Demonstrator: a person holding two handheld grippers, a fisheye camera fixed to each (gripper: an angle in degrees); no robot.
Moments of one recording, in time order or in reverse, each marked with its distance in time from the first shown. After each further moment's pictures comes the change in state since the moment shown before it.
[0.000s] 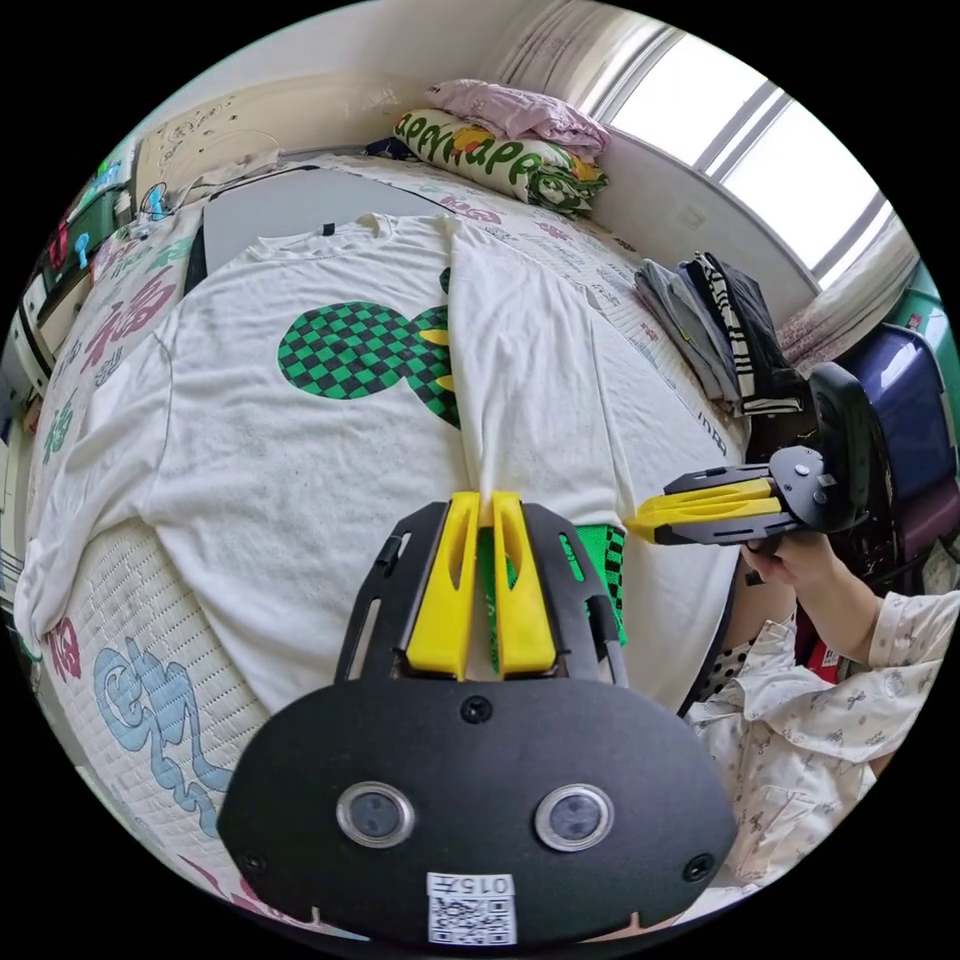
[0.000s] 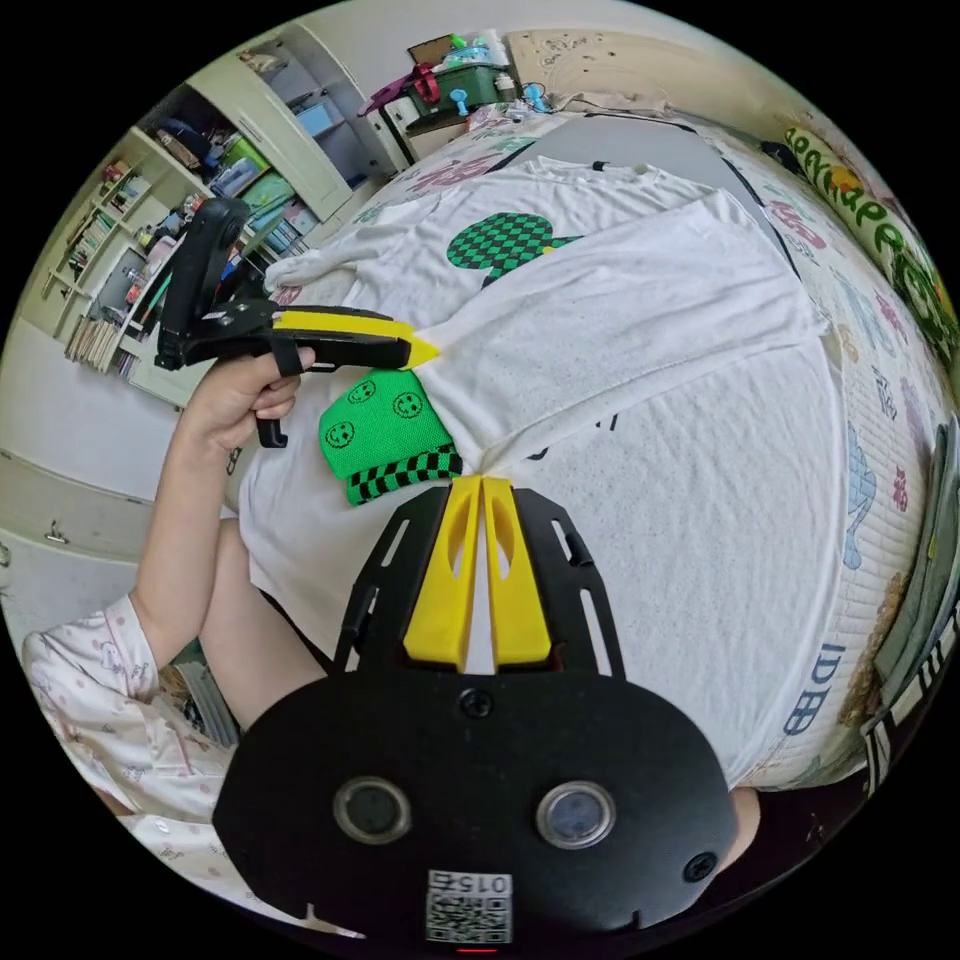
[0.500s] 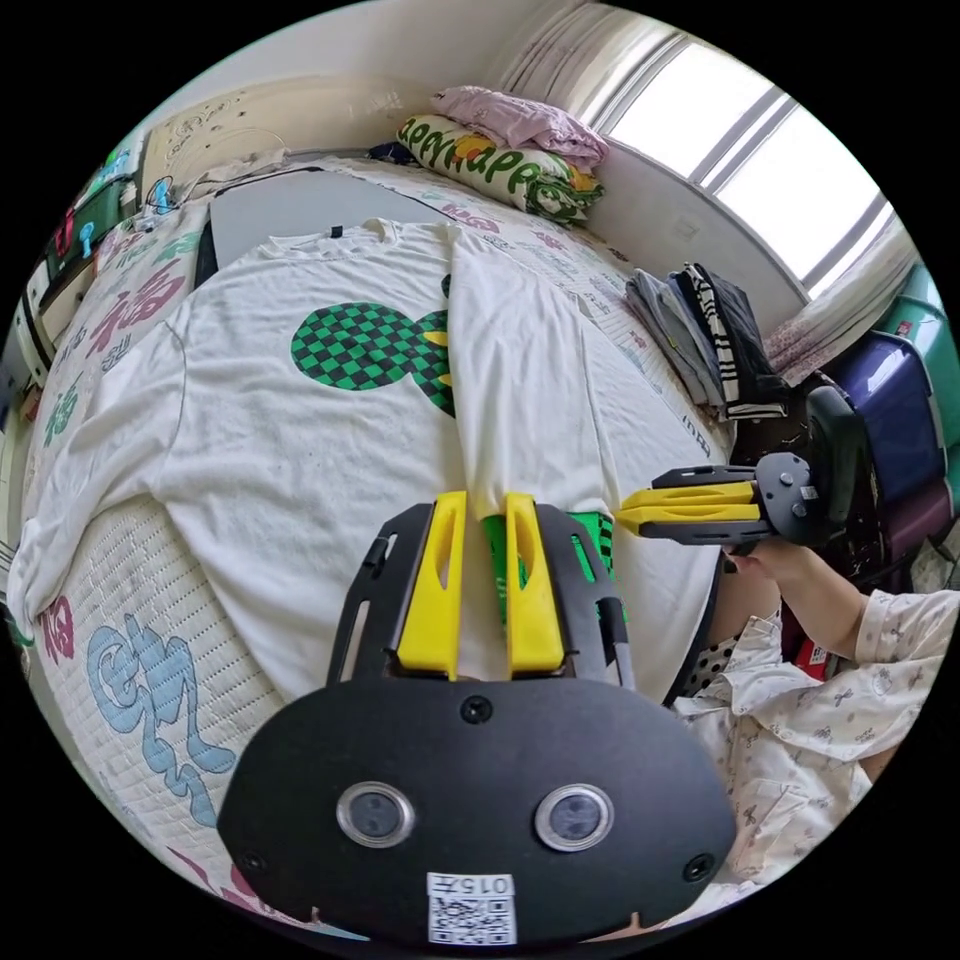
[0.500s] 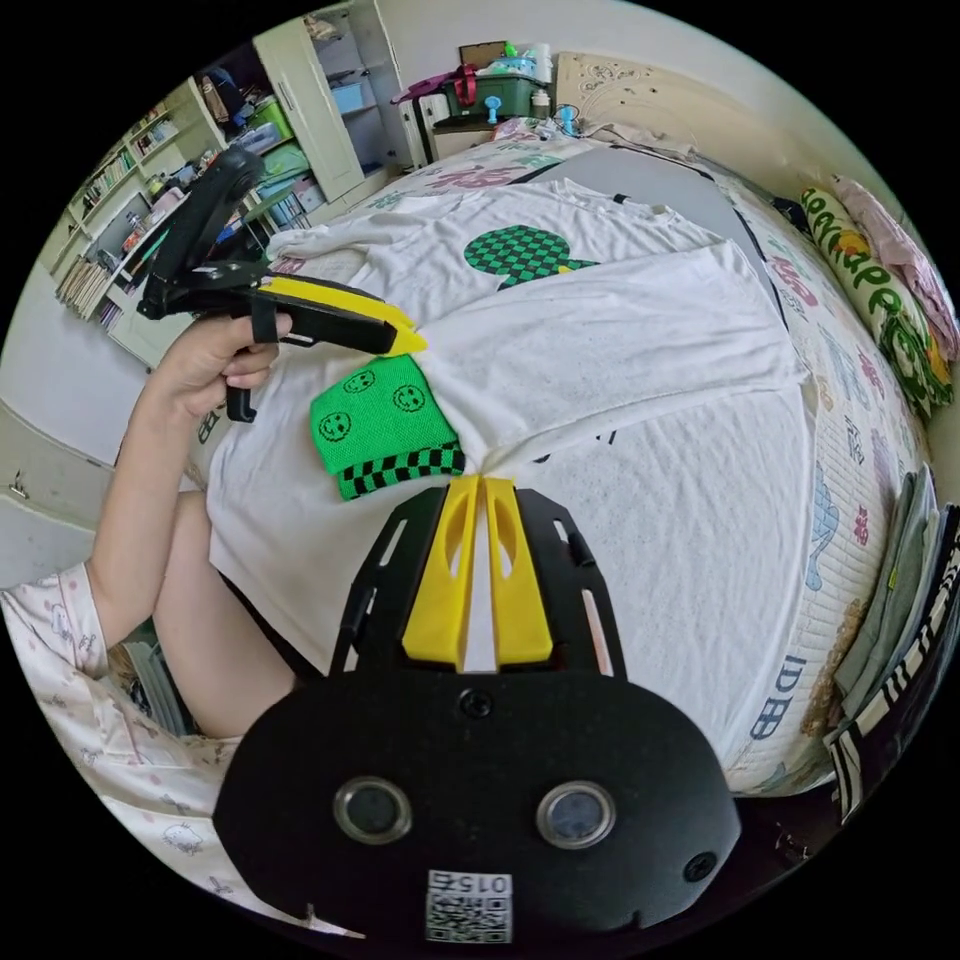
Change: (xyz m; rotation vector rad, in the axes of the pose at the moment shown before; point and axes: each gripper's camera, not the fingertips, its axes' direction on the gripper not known) left arm 0.048 0.039 -0.050 0.022 0.041 -0.019; right arm 0.104 0.139 0.133 0.035 0.158 -0.121
